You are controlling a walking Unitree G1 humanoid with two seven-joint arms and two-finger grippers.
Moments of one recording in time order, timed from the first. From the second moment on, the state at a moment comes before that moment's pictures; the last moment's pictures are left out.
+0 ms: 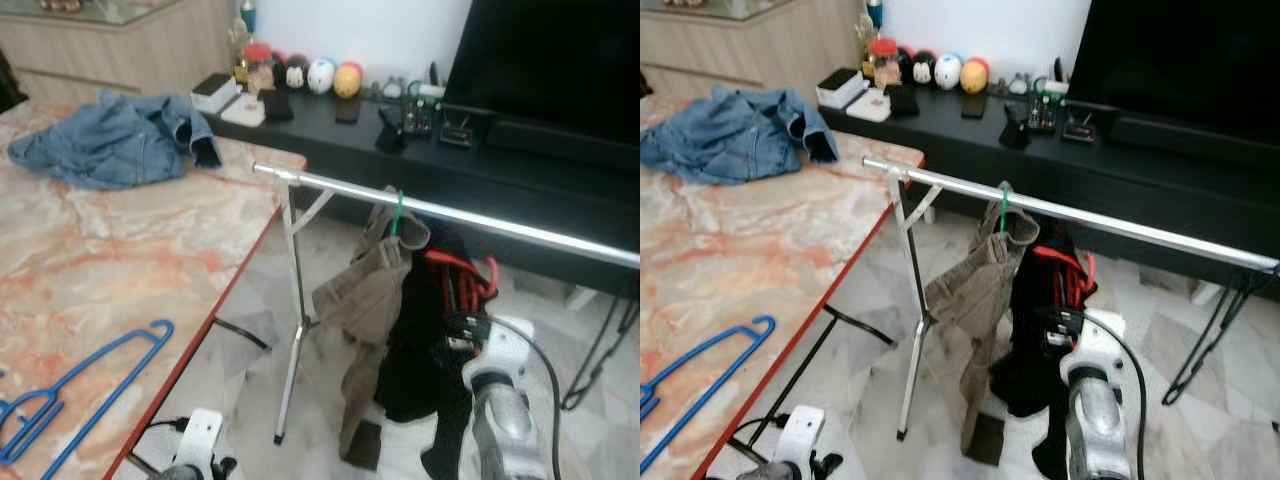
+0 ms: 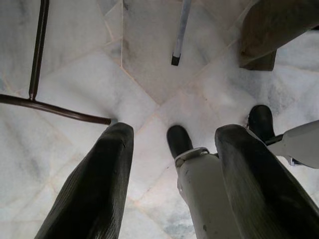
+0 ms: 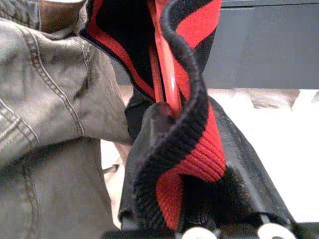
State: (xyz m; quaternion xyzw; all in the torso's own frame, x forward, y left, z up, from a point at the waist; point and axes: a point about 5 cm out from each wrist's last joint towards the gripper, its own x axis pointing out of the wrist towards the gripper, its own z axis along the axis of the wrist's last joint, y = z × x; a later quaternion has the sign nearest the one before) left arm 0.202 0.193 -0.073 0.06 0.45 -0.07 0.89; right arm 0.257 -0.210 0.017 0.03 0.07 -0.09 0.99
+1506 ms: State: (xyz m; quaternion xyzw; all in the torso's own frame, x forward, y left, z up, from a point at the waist) left arm 0.199 0.193 -0.074 0.06 0.44 -0.08 0.89; right arm 0.262 -0.207 0.019 0.03 0.07 -0.10 0.99
